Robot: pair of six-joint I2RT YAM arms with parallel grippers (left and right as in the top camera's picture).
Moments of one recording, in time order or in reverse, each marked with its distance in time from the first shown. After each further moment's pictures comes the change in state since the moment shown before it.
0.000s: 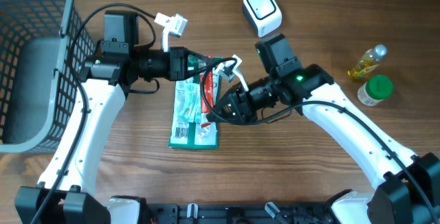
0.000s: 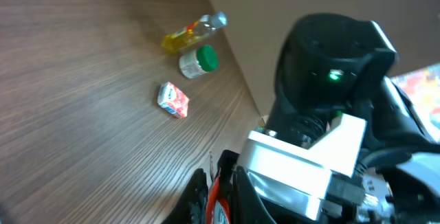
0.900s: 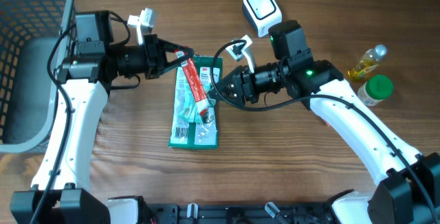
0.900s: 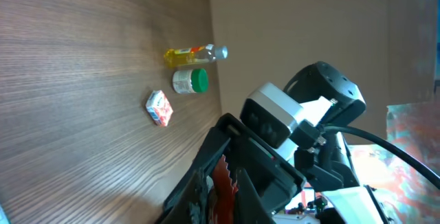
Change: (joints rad) left arm 0.145 0.000 0.000 0.003 0.066 -0.284; right arm -0.074 0.000 0.000 0.197 0.124 0.155
